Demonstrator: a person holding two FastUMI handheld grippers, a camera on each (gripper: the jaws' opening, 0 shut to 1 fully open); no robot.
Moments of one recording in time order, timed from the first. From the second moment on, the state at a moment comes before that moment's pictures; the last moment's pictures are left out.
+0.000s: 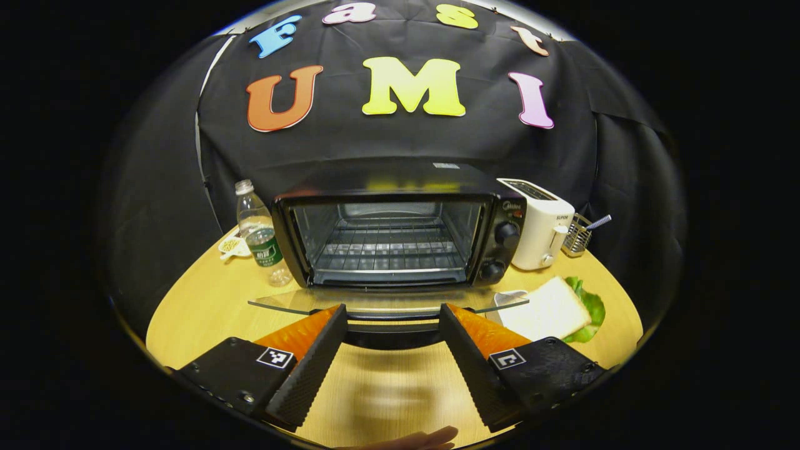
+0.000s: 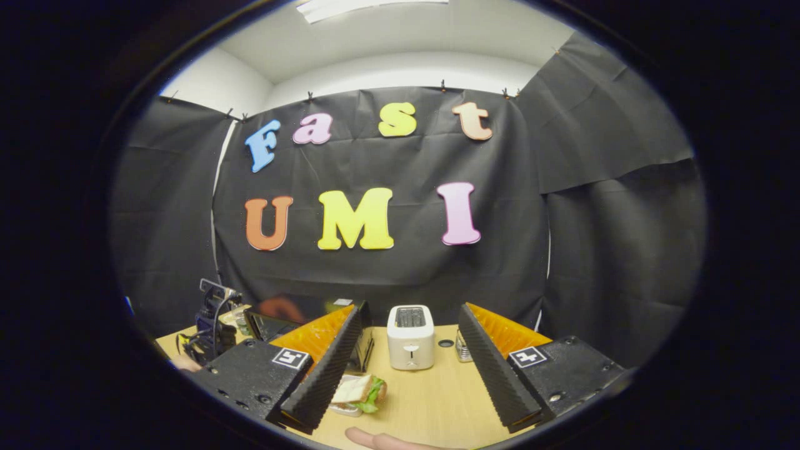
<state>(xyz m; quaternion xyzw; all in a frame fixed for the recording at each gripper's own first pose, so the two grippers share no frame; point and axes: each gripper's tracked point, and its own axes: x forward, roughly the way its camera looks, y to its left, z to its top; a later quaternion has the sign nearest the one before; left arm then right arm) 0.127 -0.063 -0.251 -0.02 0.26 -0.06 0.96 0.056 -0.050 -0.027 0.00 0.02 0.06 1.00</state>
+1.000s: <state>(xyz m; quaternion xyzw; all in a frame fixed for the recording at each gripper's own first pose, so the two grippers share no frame) 0.099 -0.063 -0.306 -0.06 0.26 -0.05 0.96 0.072 -0.049 -0.065 -0.01 0.09 0.08 0.99</state>
